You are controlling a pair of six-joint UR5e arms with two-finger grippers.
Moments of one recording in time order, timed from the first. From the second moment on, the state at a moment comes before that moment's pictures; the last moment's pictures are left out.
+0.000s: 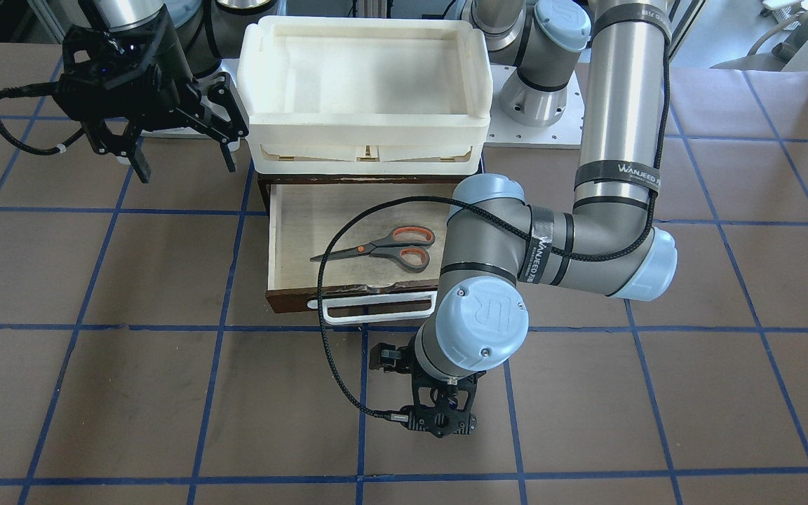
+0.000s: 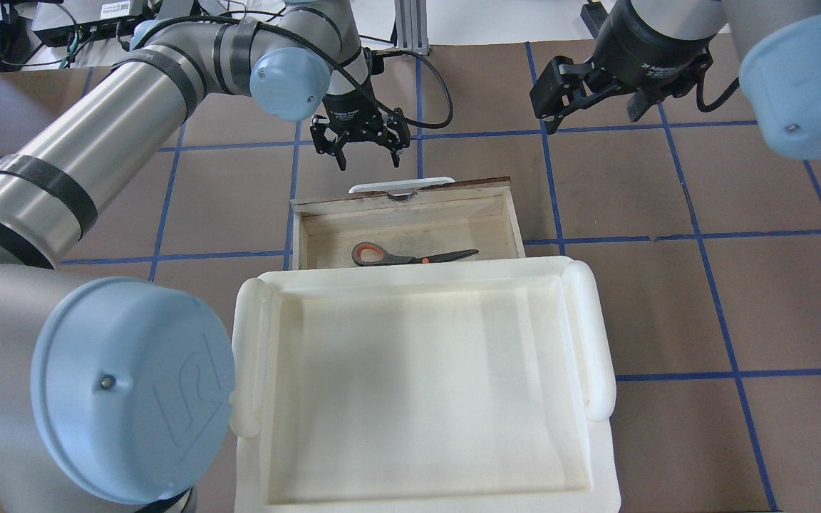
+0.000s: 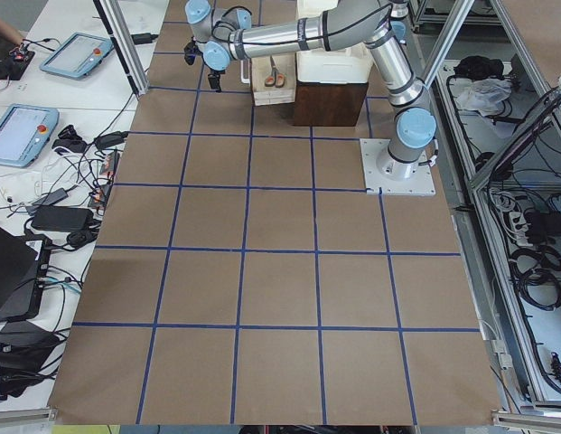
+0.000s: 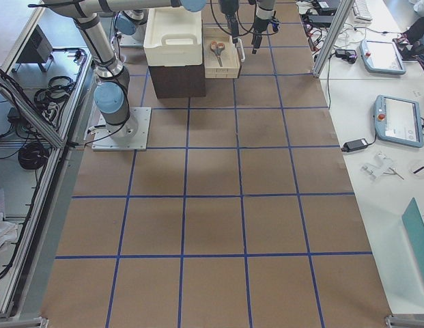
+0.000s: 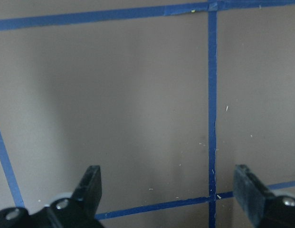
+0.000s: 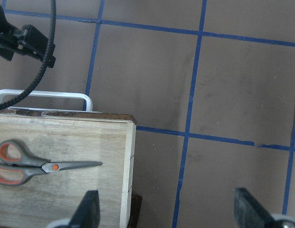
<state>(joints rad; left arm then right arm) -1.76 -2.24 -1.22 -1.40 1.44 -0.13 1.64 -1.61 1.57 -1.73 -1.52 -0.04</state>
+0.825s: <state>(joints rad) -1.76 -2.22 -1.22 -1.55 1.44 -0.14 1.64 -1.62 1.56 -1.63 -1.56 0.04</state>
